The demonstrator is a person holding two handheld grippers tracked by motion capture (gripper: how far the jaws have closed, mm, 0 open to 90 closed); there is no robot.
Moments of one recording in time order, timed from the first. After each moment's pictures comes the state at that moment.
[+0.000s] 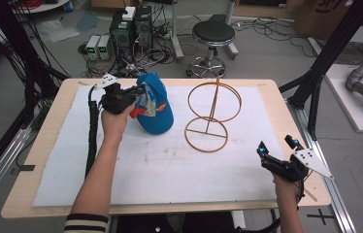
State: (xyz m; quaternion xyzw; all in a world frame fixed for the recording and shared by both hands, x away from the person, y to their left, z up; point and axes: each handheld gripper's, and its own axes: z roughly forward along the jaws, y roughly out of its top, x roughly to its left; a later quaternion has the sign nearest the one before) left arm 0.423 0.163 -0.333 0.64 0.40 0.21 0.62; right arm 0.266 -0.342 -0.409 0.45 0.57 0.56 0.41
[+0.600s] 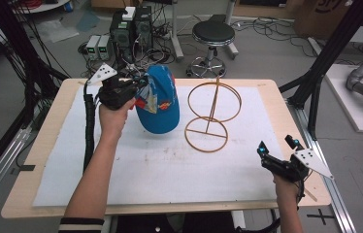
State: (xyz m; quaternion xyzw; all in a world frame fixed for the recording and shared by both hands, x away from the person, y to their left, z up) left arm 0.399 0.153 -0.286 0.63 0.34 0.22 0.66; right arm 0.266 -0.342 -0.409 0.45 0.56 0.56 0.41
